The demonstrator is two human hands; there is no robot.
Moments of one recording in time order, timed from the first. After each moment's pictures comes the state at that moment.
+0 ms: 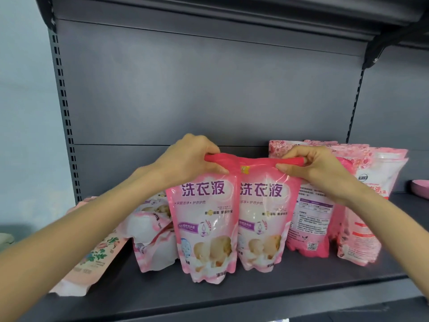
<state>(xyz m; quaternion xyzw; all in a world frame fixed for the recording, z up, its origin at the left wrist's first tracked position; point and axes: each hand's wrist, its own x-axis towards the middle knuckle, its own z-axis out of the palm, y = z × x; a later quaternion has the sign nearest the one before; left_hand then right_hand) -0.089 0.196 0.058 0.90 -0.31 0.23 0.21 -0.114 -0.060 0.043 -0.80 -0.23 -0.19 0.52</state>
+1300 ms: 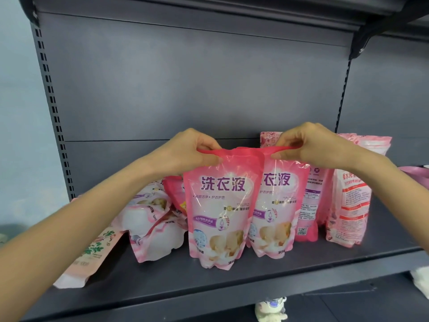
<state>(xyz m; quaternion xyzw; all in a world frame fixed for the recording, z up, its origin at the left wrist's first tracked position) -0.110 0.188 0.061 0.87 -0.30 0.12 0.37 -0.127 -0.068 0.077 -0.94 -0.21 -0.21 0.19</state>
